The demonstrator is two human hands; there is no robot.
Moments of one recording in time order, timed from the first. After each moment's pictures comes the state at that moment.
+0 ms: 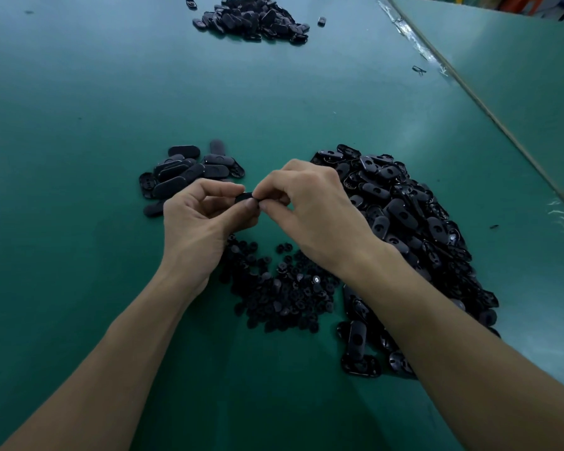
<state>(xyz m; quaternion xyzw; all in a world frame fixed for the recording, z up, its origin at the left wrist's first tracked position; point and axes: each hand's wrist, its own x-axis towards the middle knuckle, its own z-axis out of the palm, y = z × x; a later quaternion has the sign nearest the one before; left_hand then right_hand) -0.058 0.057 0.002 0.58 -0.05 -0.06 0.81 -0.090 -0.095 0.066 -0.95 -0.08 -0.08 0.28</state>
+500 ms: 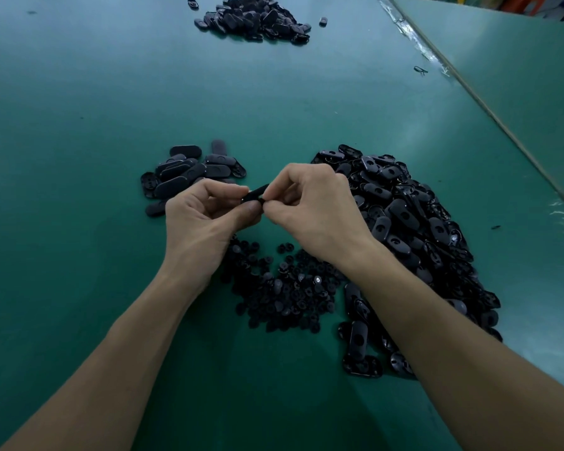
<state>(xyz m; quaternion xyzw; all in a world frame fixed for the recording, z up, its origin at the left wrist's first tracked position) -0.060 0.054 0.005 0.59 -0.07 -0.04 0.80 -0.089 -0.092 0.063 -0.91 0.04 -0.07 0.40</state>
